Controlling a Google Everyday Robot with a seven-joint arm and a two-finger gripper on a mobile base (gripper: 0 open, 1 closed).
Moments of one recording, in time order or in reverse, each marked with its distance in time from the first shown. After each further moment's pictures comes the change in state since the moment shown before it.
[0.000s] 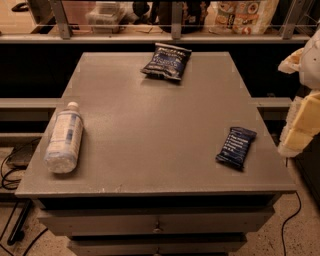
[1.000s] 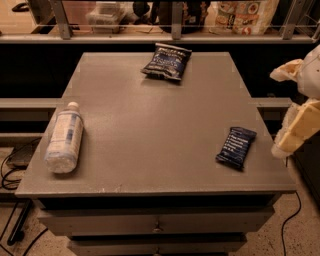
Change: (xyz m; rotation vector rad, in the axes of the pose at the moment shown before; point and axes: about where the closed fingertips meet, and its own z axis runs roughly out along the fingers) arm 0.000 -0.009 0.029 -0.041 -0.182 -0.019
